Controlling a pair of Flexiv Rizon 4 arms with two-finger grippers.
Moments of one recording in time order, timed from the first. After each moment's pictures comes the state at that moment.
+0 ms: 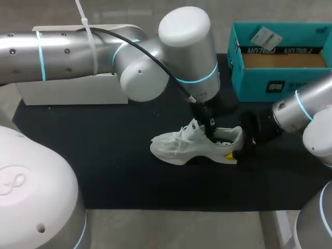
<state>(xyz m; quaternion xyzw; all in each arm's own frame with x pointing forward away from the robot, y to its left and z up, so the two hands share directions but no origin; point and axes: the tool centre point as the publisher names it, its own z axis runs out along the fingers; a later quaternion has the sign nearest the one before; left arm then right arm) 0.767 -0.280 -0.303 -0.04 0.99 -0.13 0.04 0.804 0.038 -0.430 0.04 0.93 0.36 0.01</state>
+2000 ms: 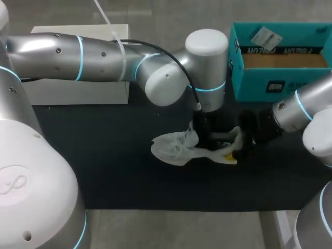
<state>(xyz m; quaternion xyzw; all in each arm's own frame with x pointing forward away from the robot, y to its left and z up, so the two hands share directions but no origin) 0.787 -0.270 -0.410 0.05 1.00 -0.04 -0.04 0.803 0.038 -0.430 0.04 0.93 0.36 0.01</state>
